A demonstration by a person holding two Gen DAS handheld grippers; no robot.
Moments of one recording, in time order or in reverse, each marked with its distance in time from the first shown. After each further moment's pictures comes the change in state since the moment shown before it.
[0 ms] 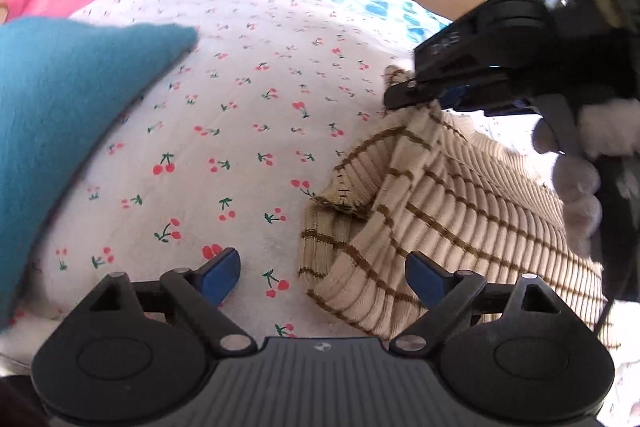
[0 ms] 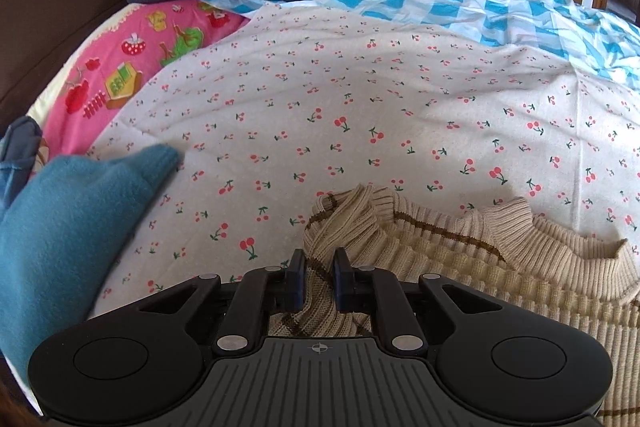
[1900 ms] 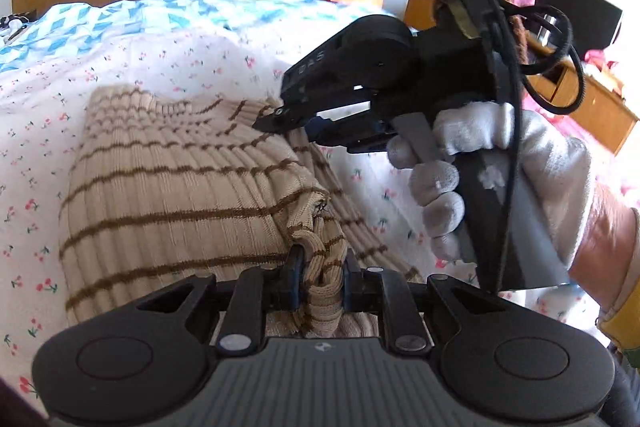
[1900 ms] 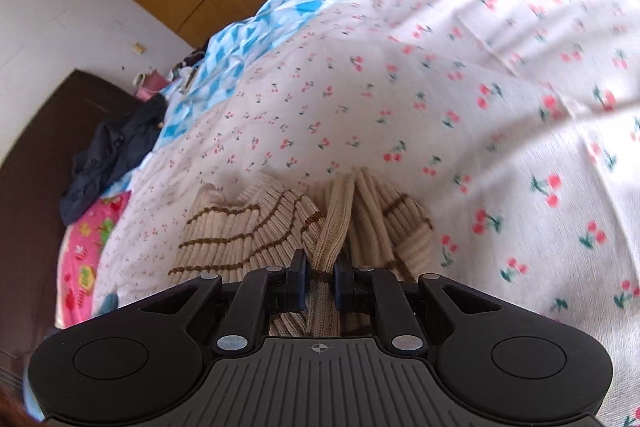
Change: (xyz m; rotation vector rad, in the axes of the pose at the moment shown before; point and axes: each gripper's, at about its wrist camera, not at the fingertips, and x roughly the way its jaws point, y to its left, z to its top) left arm 0.034 -0.247 -0.062 0.598 0.095 -0.403; right arm -0.115 -0.294 -0.155 0.716 -0.210 0.107
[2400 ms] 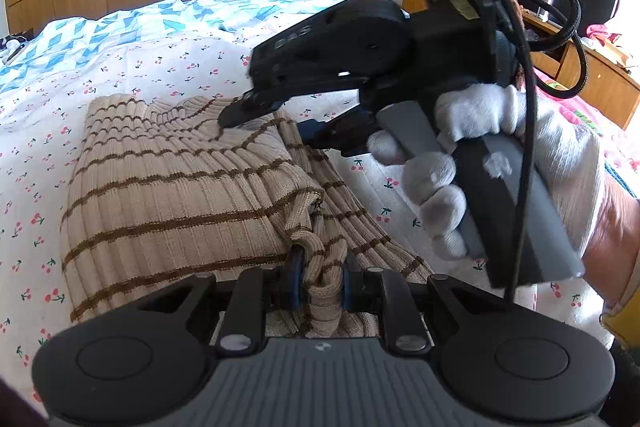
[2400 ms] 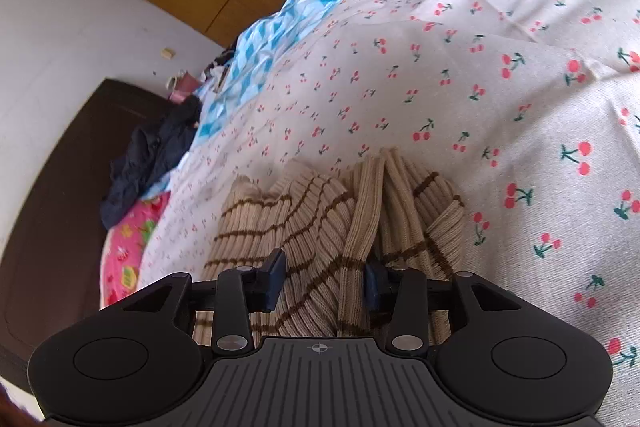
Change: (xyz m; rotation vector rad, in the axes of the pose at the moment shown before) left arm 0.011 -0.018 0.000 0.068 0.014 0.042; right arm -0.001 0.004 -0.005 0.006 0.031 0.102
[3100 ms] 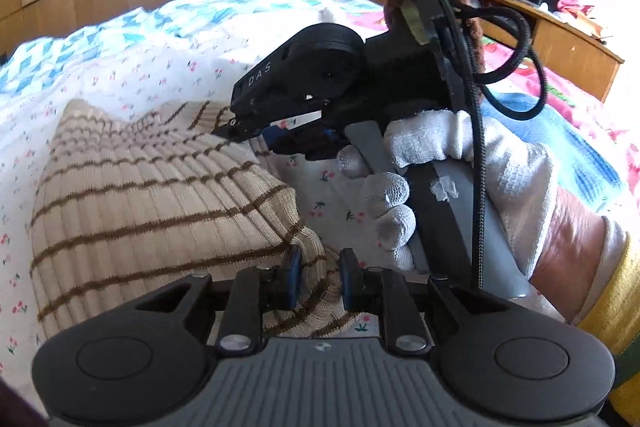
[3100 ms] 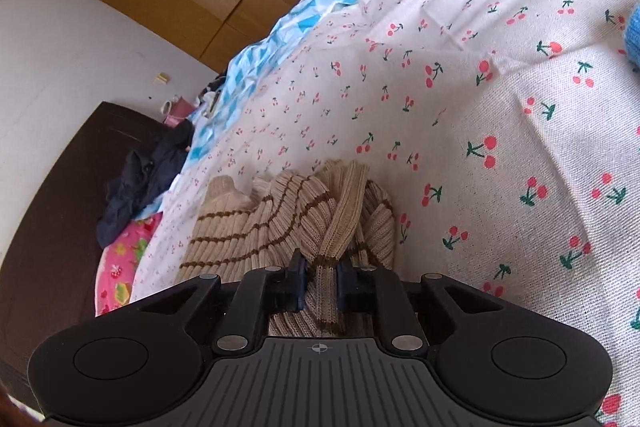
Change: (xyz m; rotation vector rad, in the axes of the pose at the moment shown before) left arm 0.006 -0.043 -0.002 0.070 0.023 -0.037; right arm -0.023 -0.043 -0.011 0.036 -0.080 0.006
